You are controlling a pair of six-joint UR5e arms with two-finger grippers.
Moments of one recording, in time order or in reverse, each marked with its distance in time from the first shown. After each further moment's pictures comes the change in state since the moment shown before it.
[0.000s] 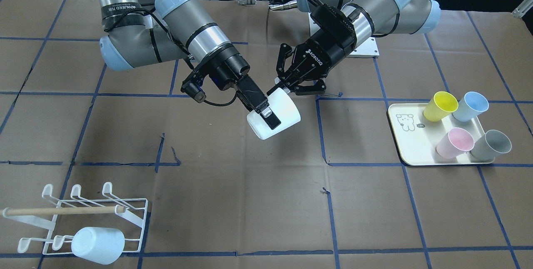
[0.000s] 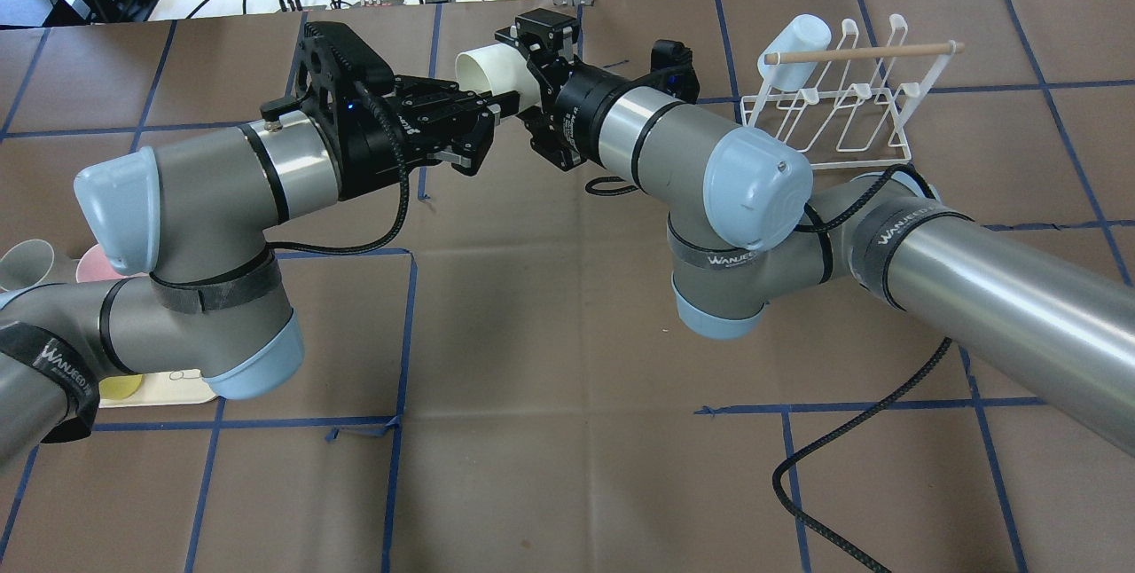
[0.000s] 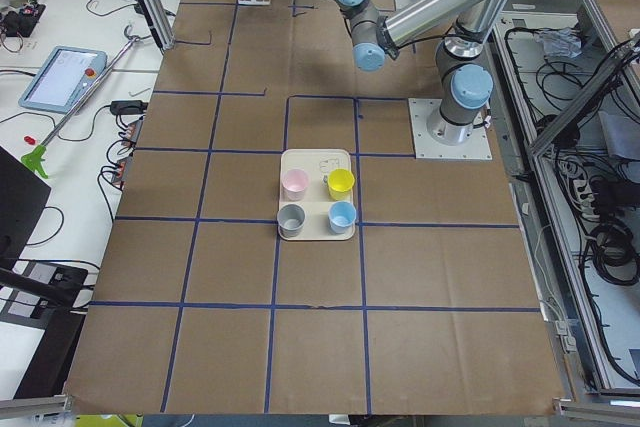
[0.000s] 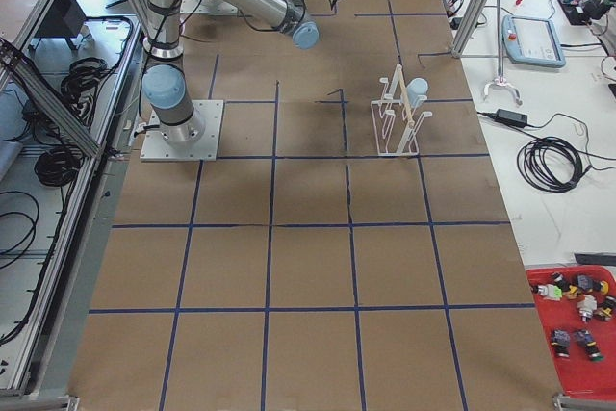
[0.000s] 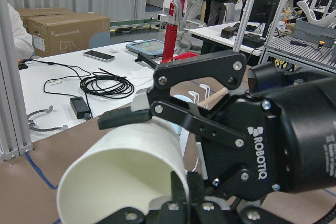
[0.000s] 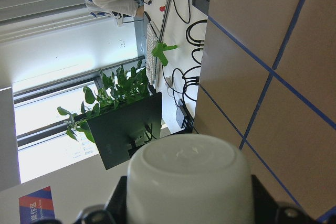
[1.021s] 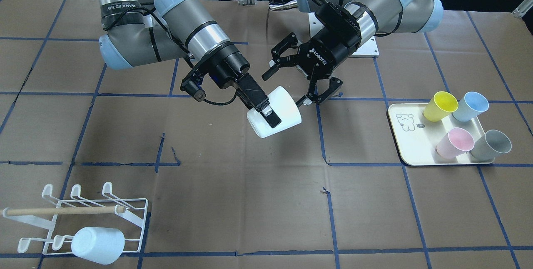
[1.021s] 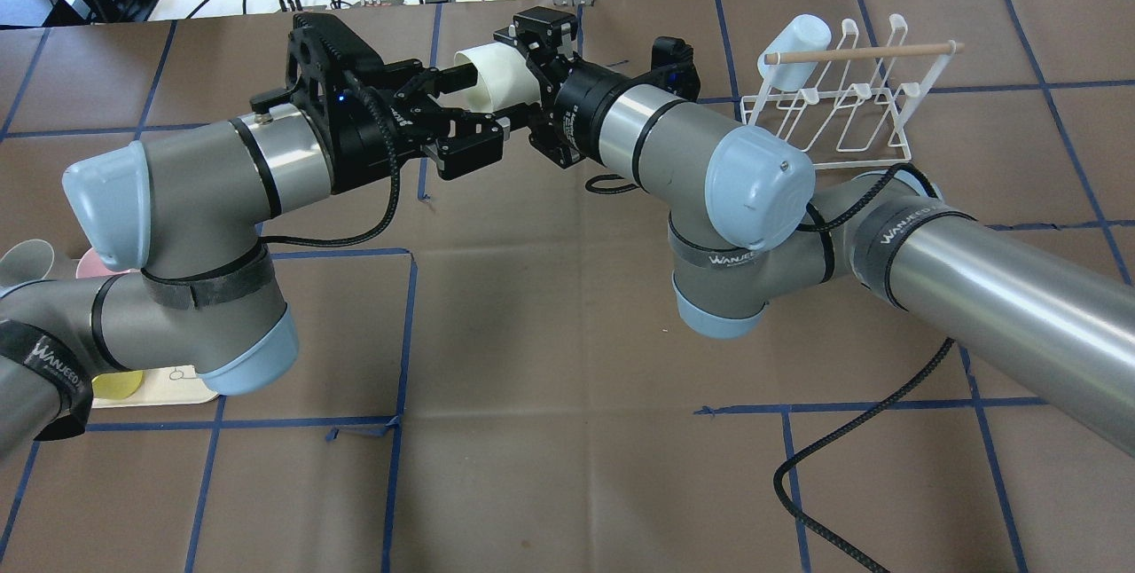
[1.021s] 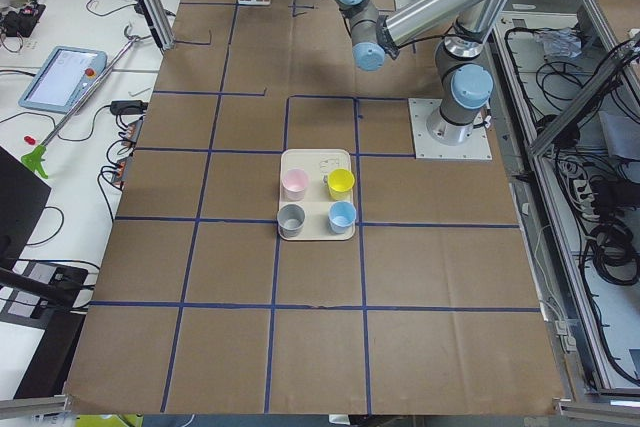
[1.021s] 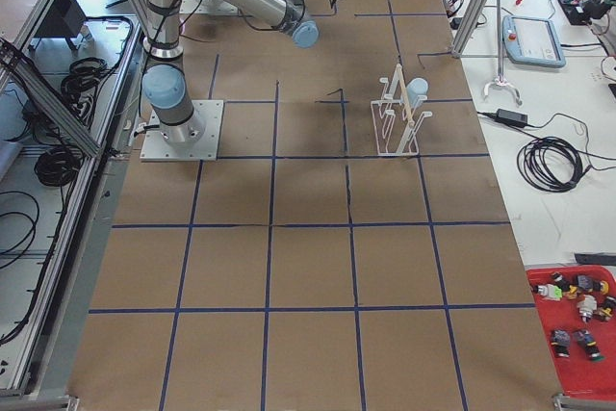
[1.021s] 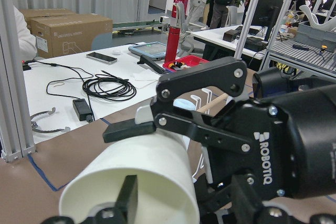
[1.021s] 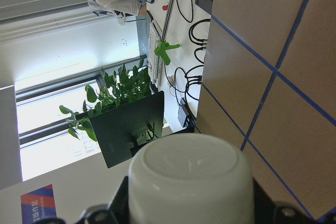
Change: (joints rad) left arm 0.020 0.005 0.008 -0.002 0.003 -0.023; right arm -0.001 -0.005 -0.001 -0.002 0.002 -0.003
